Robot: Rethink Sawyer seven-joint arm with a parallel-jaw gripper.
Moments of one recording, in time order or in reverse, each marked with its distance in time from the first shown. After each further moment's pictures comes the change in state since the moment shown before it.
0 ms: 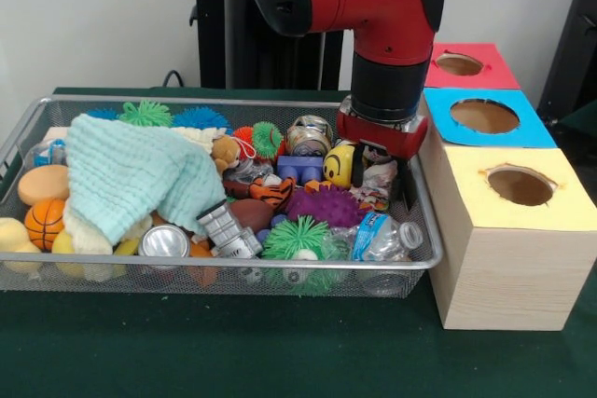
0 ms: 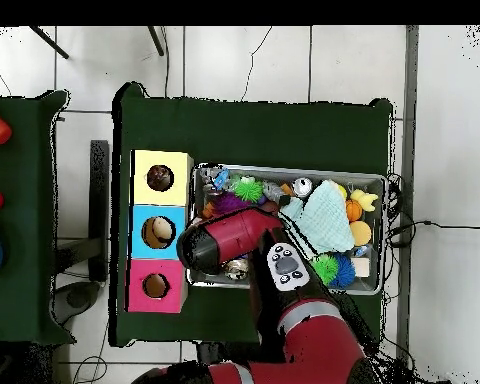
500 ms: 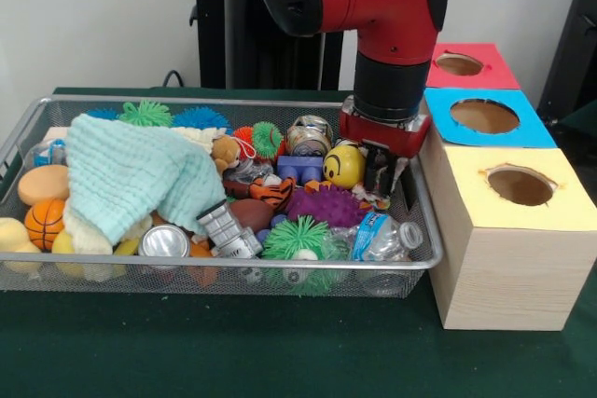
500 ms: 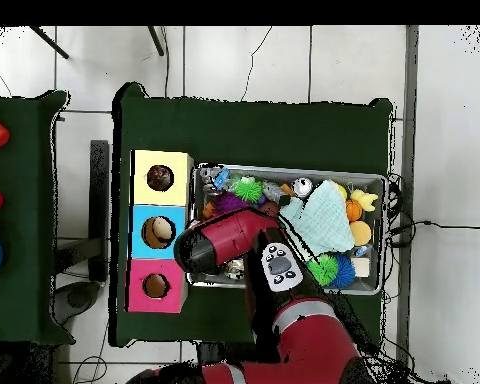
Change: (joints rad) arm 0.014 0.000 0.002 0.000 -0.042 0.001 0.000
